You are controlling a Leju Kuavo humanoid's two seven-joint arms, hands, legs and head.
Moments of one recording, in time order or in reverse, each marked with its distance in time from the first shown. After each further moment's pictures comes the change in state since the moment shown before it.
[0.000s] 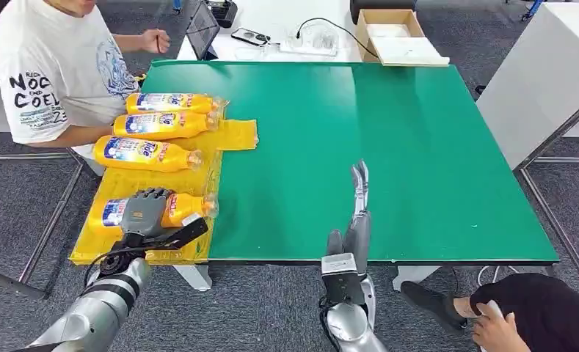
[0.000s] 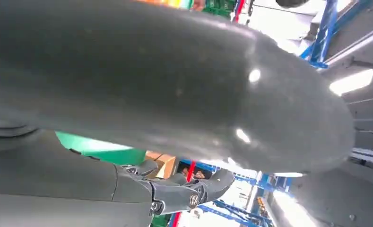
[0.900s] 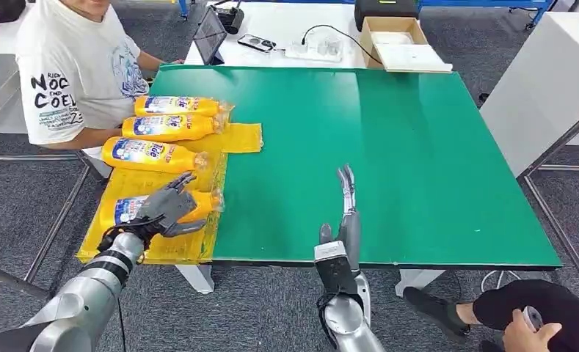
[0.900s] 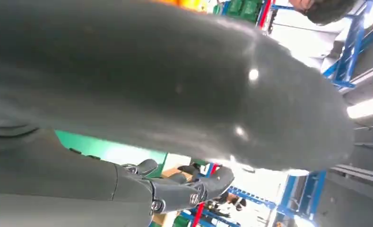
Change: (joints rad) left arm -0.078 -0.001 0.047 0.034 0.376 -0.612 -0.213; right arm -0.030 0.024 -0.058 0.112 0.016 0.066 0.029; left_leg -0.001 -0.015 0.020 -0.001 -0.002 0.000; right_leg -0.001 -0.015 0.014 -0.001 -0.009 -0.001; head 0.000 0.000
